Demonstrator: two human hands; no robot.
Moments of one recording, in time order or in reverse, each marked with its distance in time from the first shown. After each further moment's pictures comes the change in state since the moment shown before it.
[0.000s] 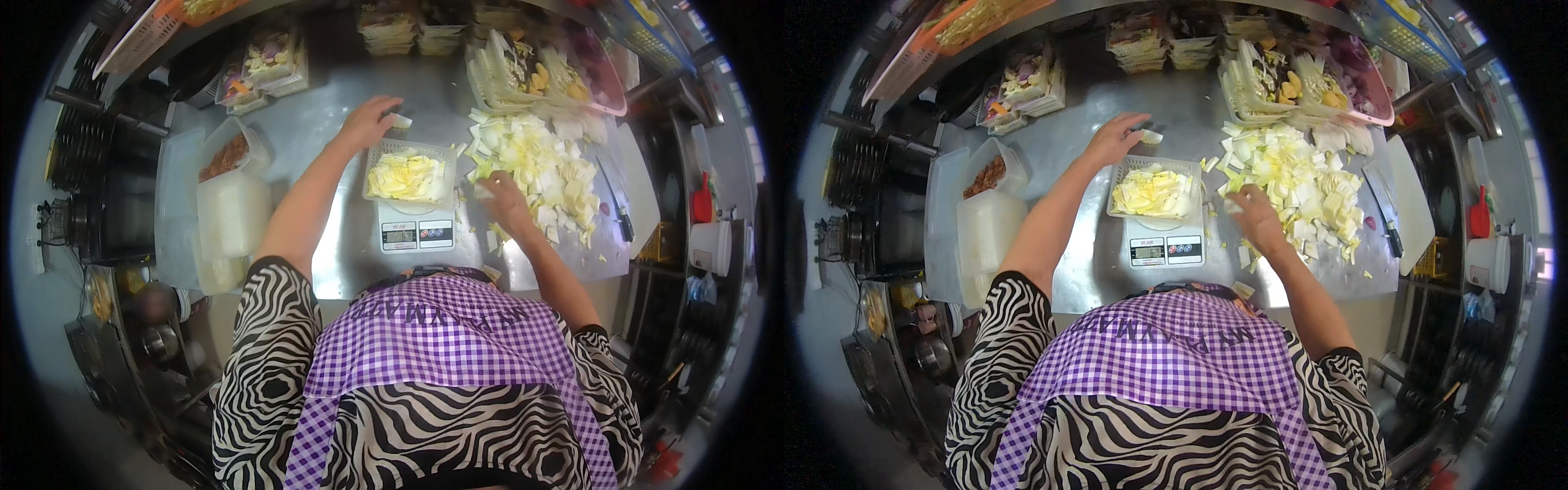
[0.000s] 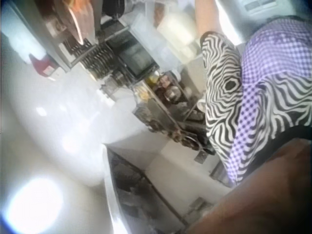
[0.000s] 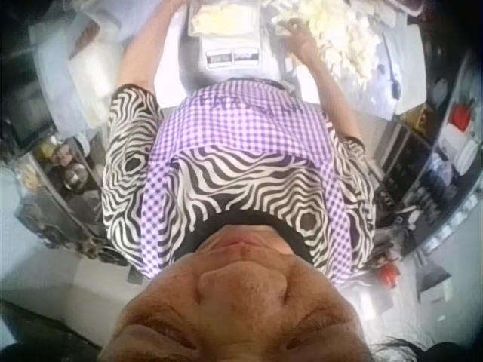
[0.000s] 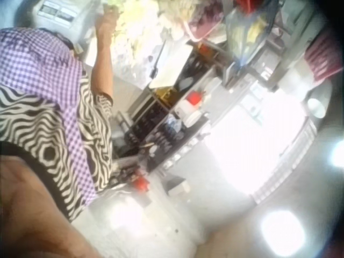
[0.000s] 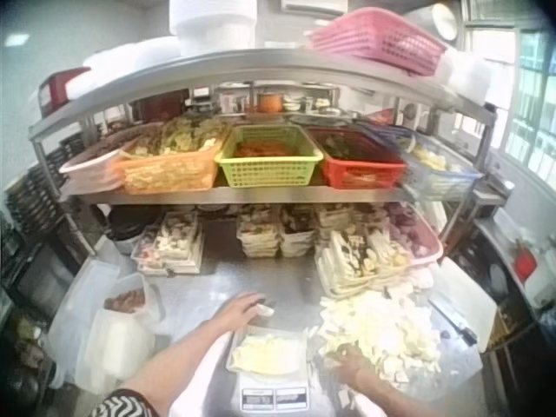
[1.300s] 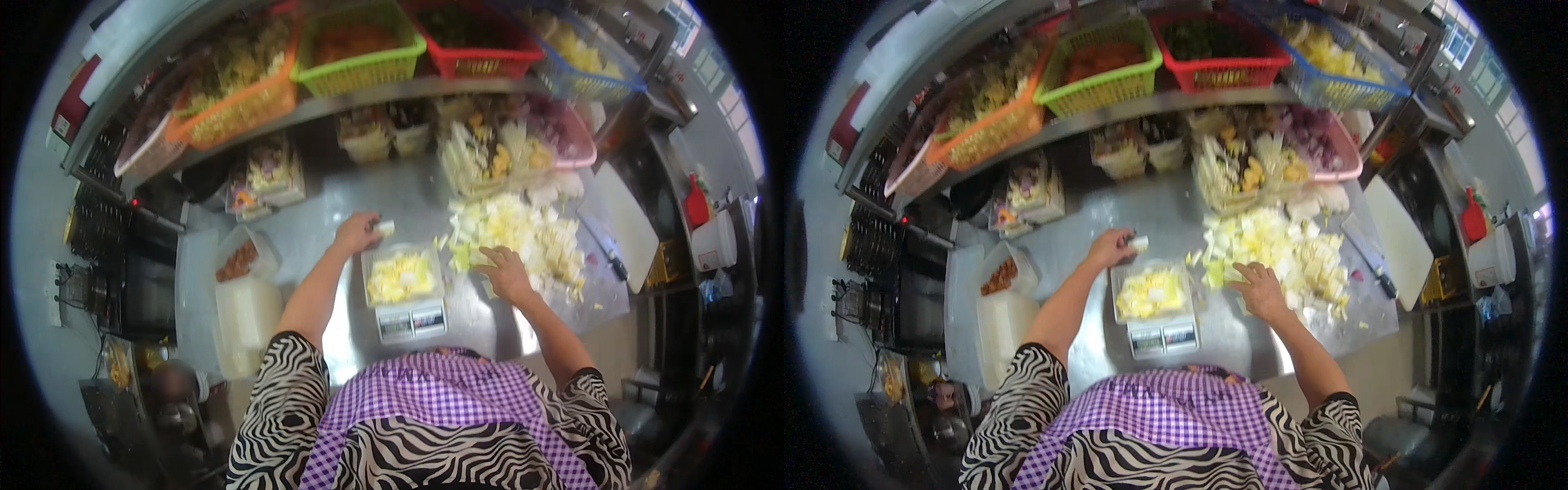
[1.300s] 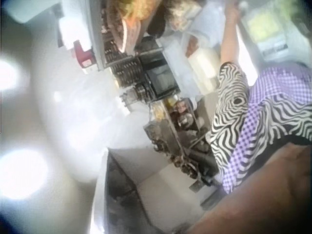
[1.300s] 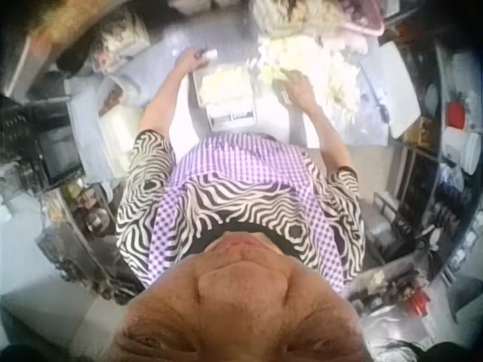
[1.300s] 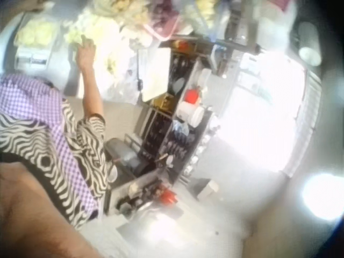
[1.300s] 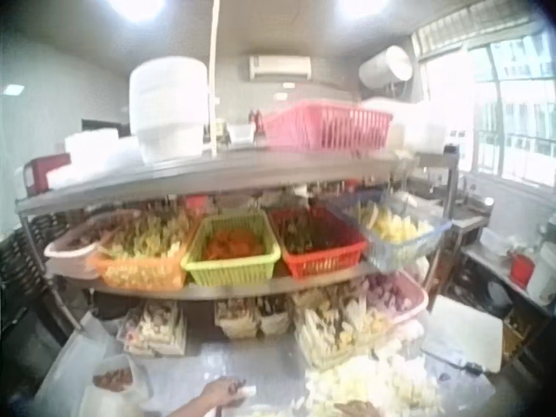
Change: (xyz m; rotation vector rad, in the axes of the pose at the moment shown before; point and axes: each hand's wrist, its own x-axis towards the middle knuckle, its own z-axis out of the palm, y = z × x) left_hand 0.013 -0.036 0.016 0.160 -0.168 -0.167; right_hand -0.008 0.040 -0.021 -0.369 -0.034 -0.092
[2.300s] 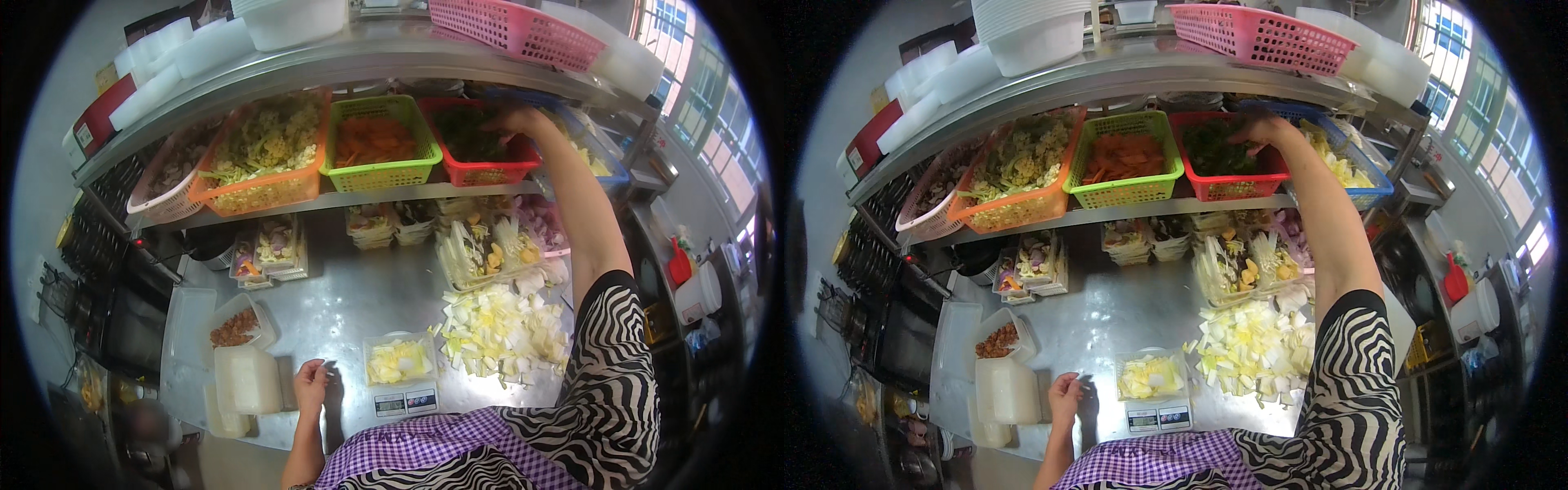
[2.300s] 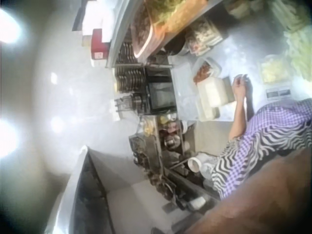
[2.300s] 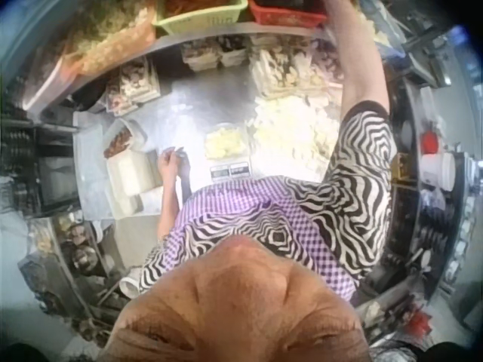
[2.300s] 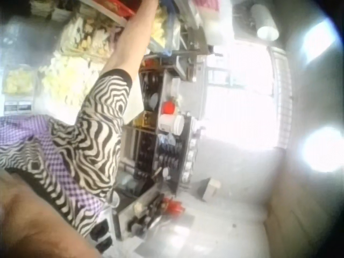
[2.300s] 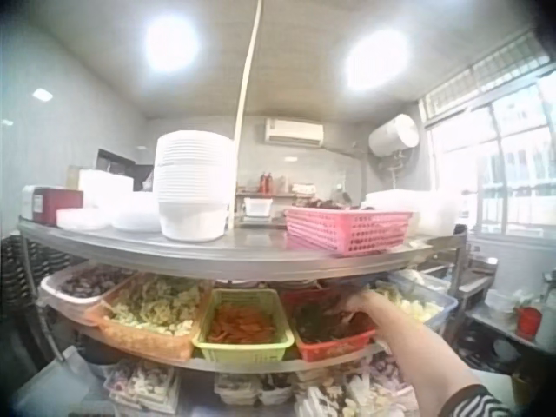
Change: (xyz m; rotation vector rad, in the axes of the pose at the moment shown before) left_hand -0.207 -0.001 0.011 -0.967 0.626 -0.418; right_hand 0.335 0.073 -0.368 0.501 0.194 0.186
